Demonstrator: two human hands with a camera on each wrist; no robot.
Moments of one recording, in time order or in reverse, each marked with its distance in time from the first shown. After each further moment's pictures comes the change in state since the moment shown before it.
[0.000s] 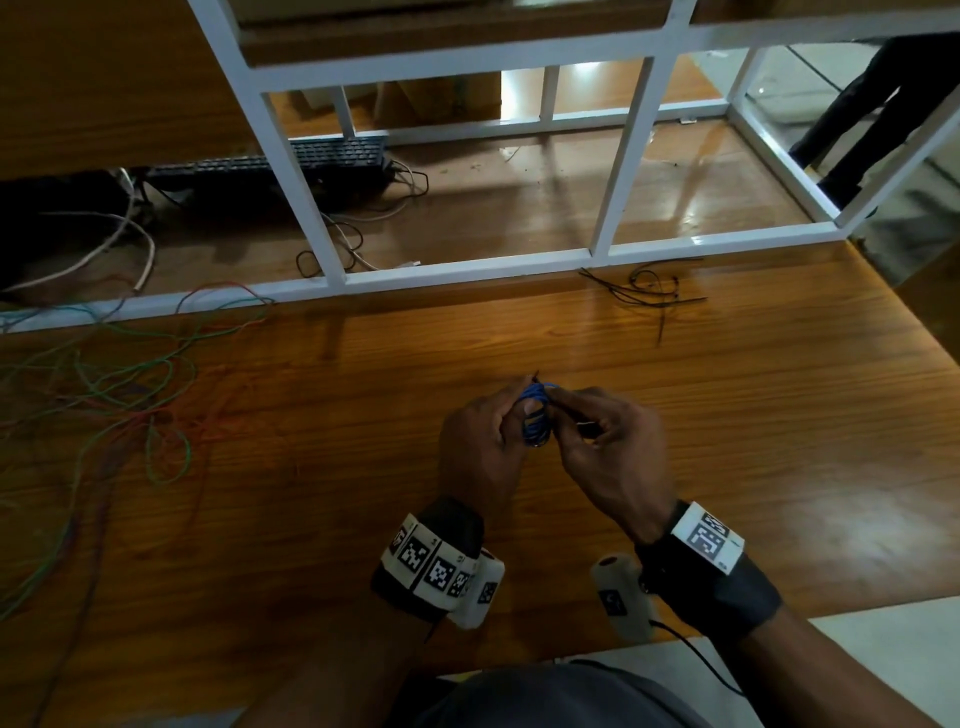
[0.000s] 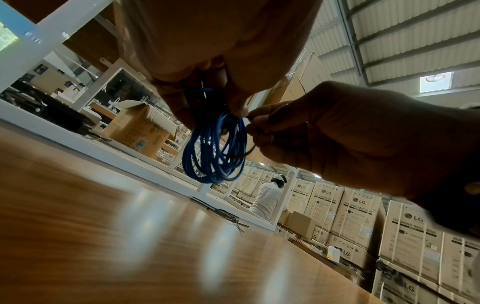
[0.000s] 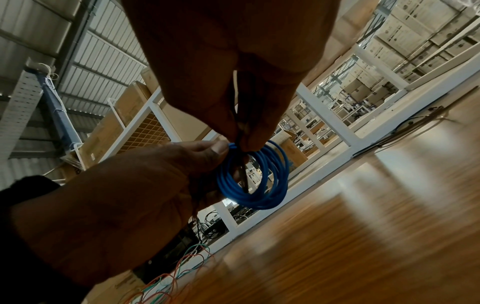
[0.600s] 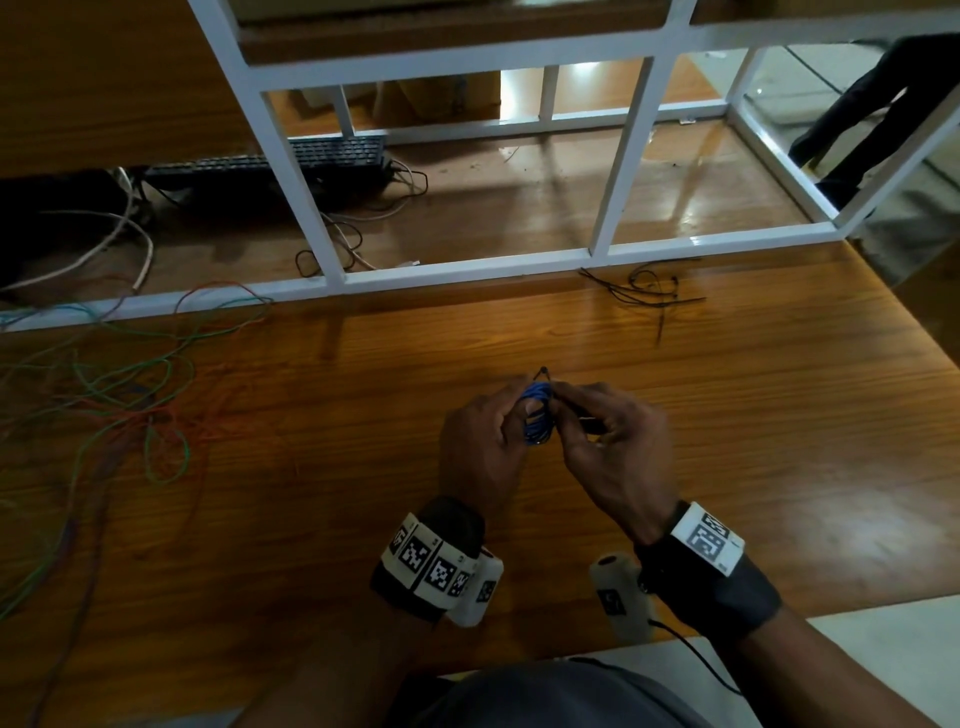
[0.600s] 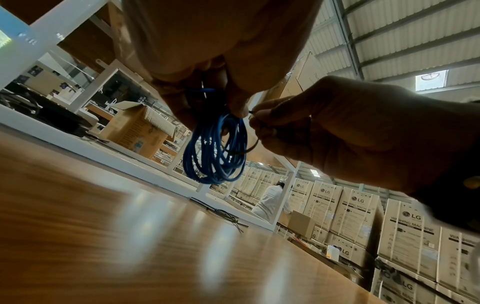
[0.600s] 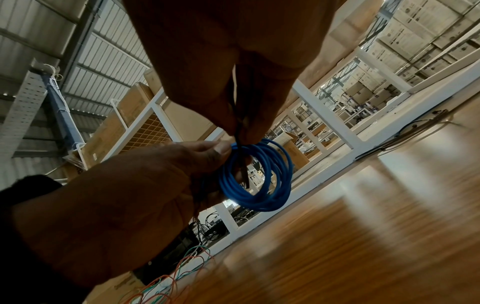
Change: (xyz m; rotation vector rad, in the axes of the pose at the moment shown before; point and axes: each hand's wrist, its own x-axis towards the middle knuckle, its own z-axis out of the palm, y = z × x) left_hand 0.001 0.000 0.000 0.021 -0.021 0.000; right_hand 0.000 -0.001 -0.001 0.008 0.061 -0.033
